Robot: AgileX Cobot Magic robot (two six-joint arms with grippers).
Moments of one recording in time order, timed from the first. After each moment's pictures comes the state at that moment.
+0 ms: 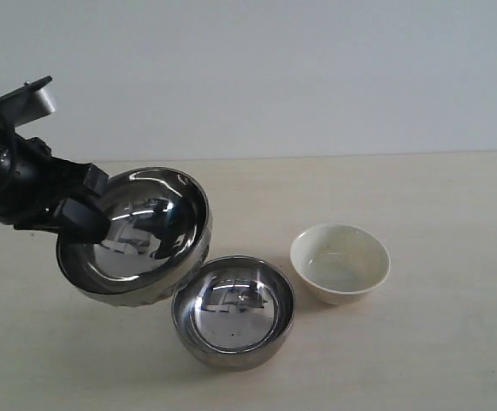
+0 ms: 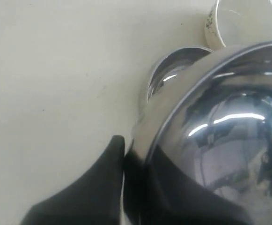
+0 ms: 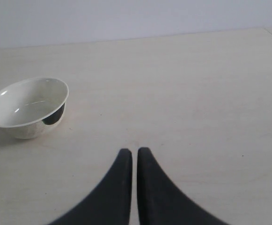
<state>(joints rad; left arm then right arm) -0.20 1.52 -1.07 -0.56 0.84 0.38 0.10 0.01 0.00 -0.14 0.37 0.23</state>
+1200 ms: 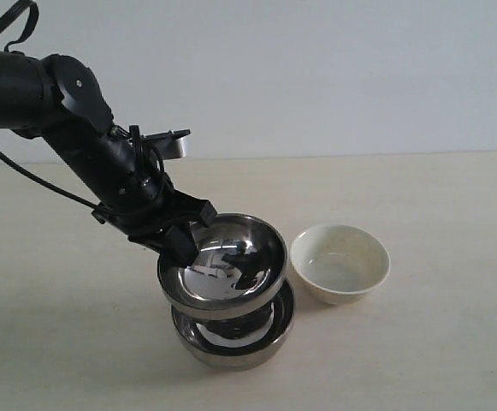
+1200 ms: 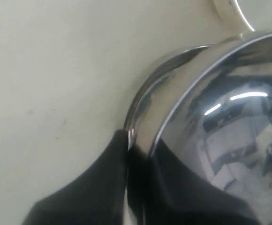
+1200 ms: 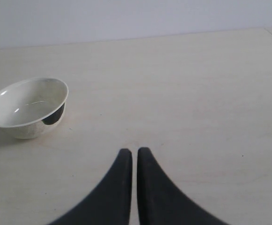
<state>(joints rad) -0.40 1.98 -1.43 -0.46 0.93 0.32 0.10 0.01 0.00 -0.14 0.37 0.23</state>
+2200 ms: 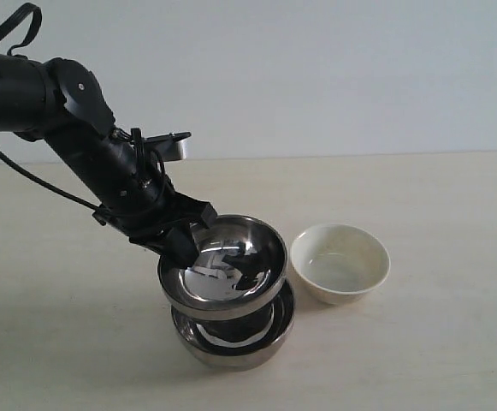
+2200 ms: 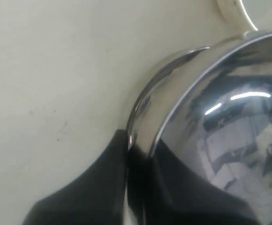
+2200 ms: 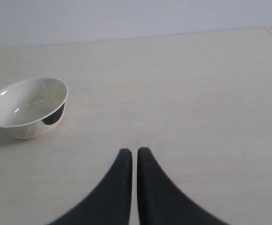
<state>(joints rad) -0.40 1.98 -1.43 -0.46 0.92 0.32 0.10 0.01 0.00 -0.14 0.37 0.23</state>
